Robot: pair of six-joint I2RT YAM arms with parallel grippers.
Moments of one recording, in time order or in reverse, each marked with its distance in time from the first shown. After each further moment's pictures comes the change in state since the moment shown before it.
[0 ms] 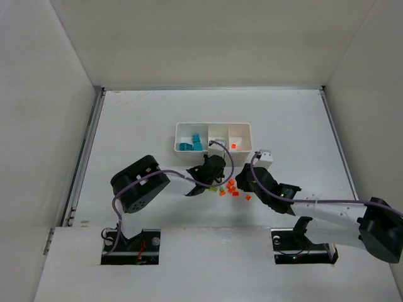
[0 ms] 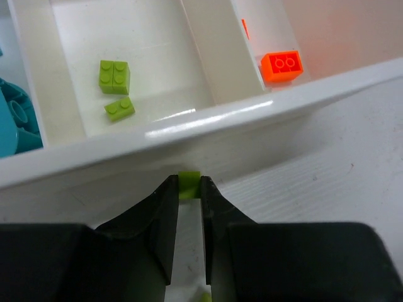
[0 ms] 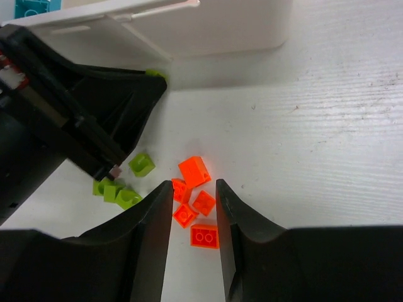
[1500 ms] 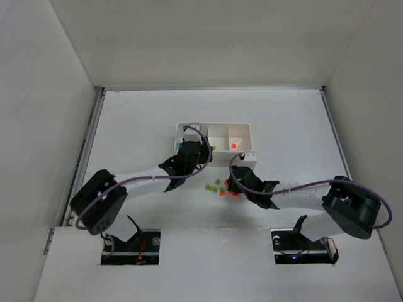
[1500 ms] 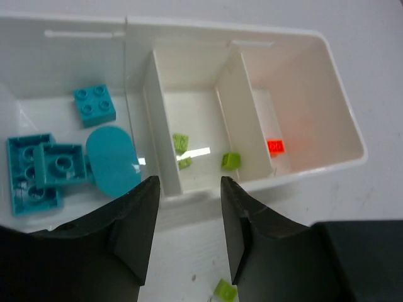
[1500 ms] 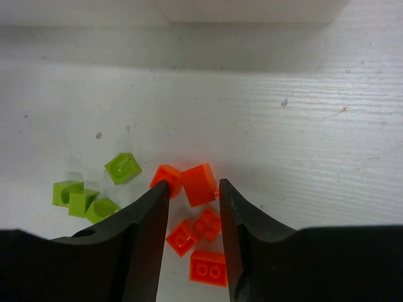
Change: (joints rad) left arm 0.162 -0.360 -0.077 -0.113 0.084 -0.051; right arm 0.026 0.314 0.067 0.127 -0.013 -0.063
